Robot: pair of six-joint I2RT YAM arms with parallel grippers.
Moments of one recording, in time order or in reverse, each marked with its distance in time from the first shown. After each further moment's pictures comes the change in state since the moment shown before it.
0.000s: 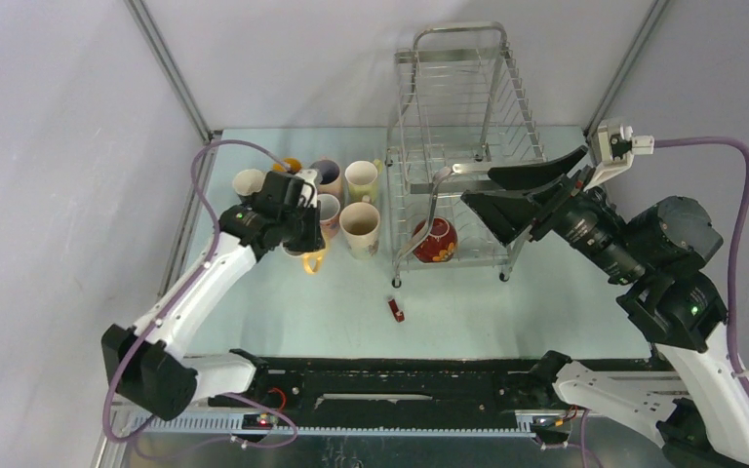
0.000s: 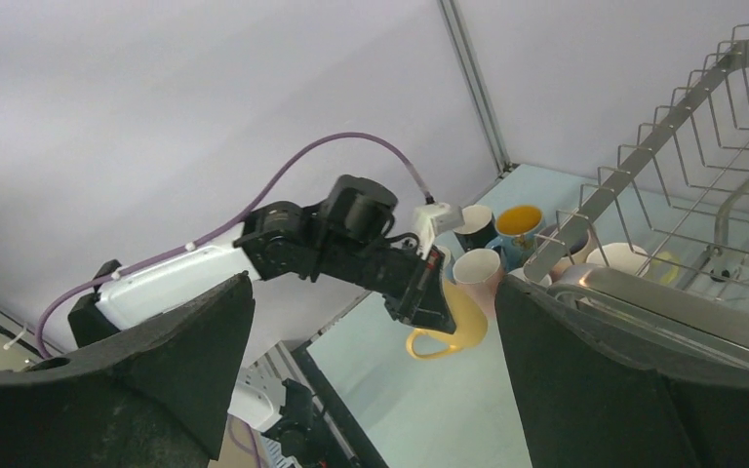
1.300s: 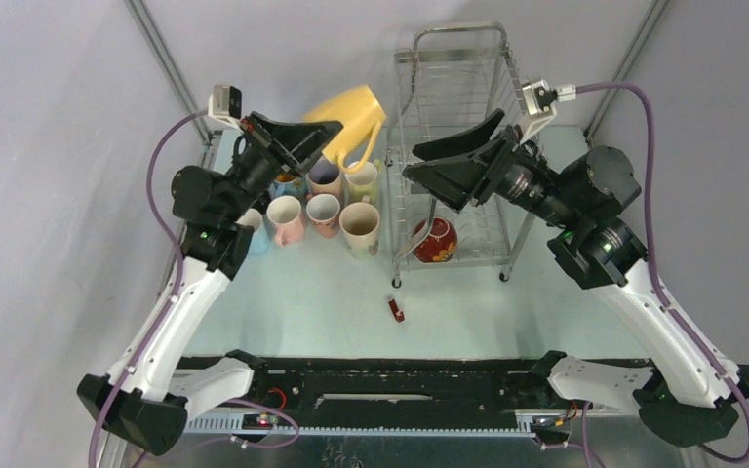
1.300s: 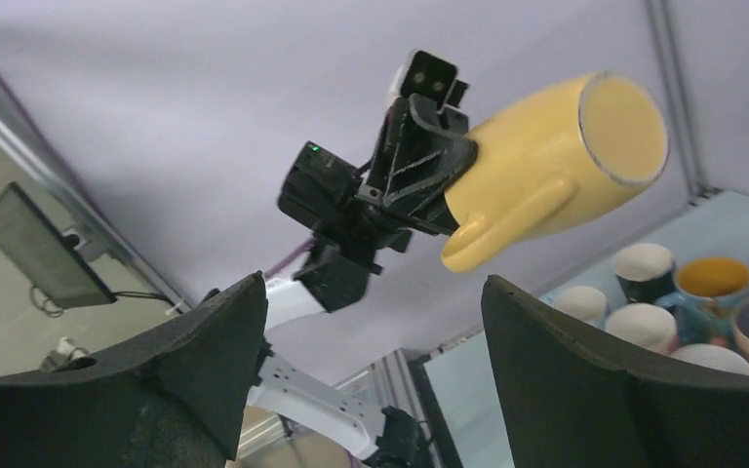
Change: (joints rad) left arm 0.058 -0.126 0.014 1.371 0.414 -1.158; right arm -0.017 0.259 0.016 0.431 -0.326 0.240
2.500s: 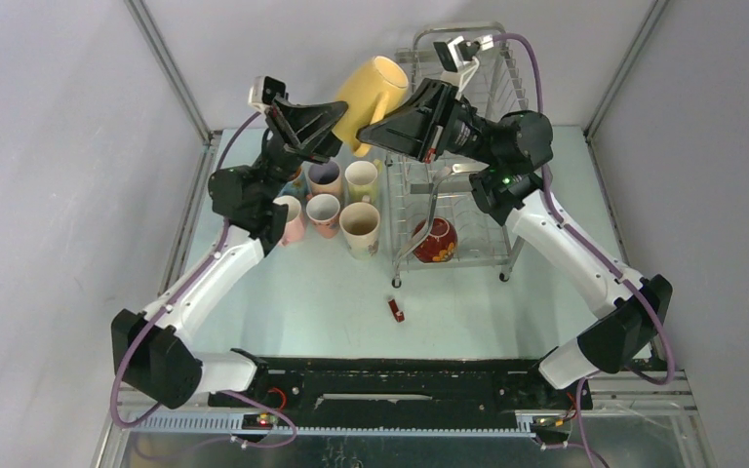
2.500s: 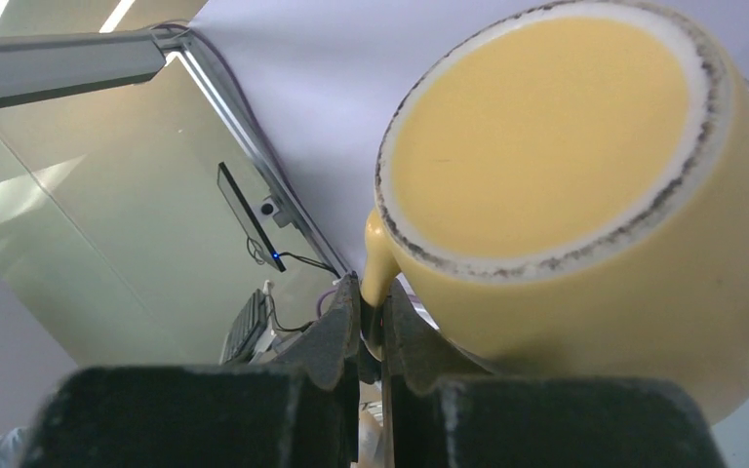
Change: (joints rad) left arm -0.066 0.205 -0.021 0.467 -0.014 -0.516; right arm -0.080 0.418 0.114 0.696 -0.371 0.548
